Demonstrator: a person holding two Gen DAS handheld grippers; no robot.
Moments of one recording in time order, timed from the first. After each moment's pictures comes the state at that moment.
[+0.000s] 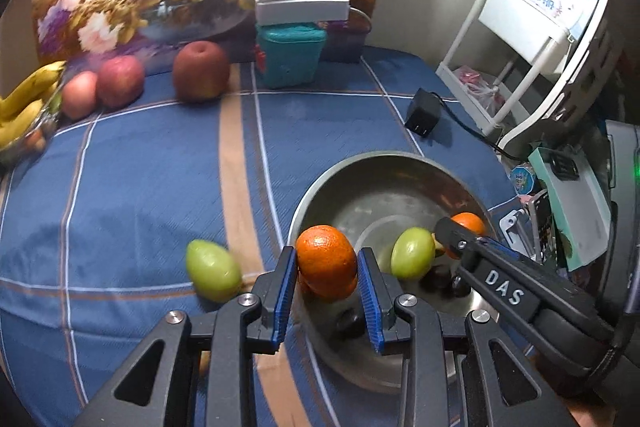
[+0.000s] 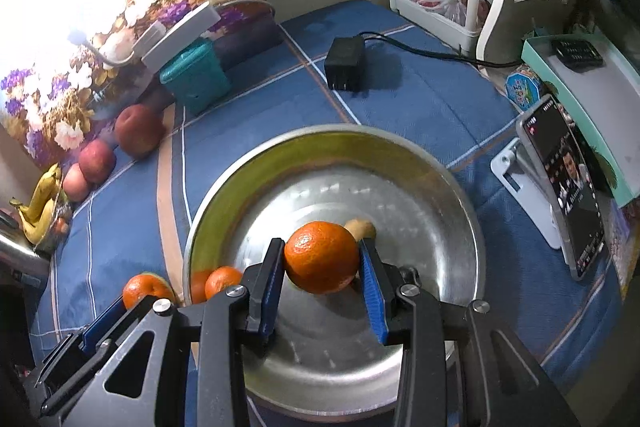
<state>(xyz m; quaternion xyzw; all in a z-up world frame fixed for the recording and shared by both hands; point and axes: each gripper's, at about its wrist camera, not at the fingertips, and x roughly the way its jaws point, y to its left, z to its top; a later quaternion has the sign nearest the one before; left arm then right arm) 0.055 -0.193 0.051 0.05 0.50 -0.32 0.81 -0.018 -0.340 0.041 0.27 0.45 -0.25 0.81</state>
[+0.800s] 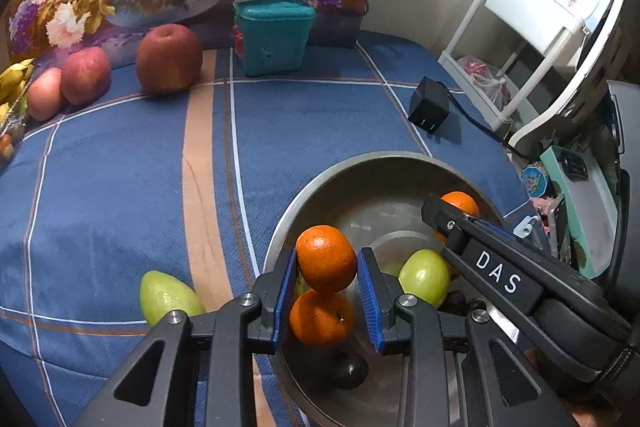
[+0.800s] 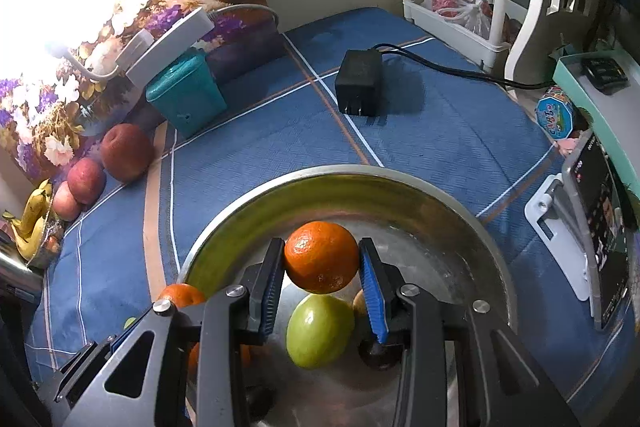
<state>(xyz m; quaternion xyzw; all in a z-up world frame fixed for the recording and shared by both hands) 0.077 -0.226 0.013 0.05 0.51 -0.32 0.80 0.020 -0.363 0.020 0.26 0.44 -0.25 0.82</state>
